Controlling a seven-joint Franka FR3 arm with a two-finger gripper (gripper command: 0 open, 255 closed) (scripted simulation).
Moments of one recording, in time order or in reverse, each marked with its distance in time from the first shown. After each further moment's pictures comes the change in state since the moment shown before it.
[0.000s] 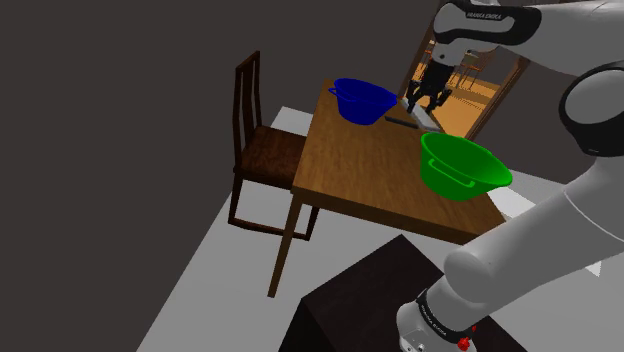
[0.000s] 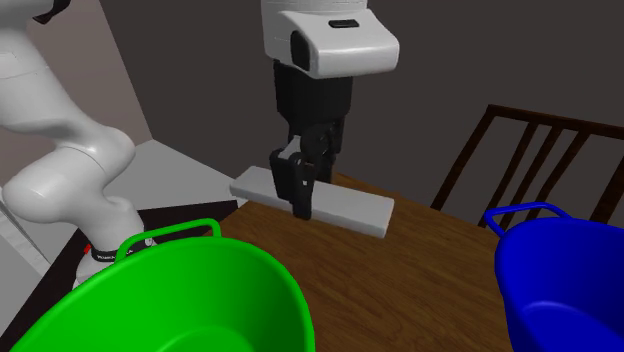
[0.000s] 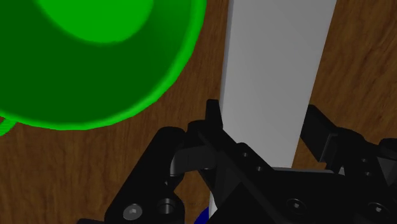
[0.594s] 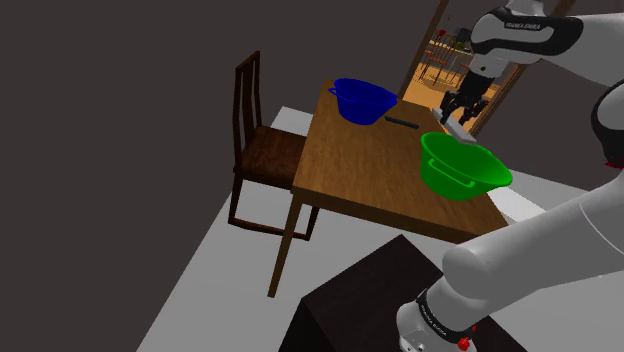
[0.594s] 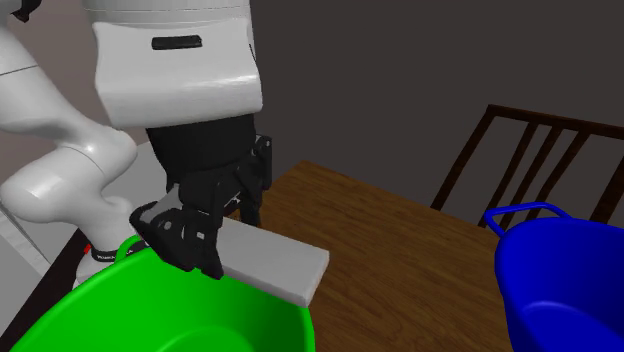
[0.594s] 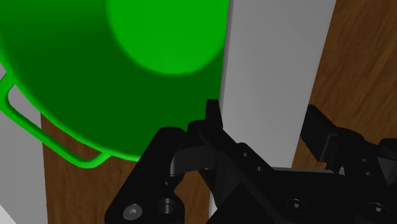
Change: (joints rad) arm -0.082 -0.123 -0.104 -0.111 -0.052 0.001 -0.172
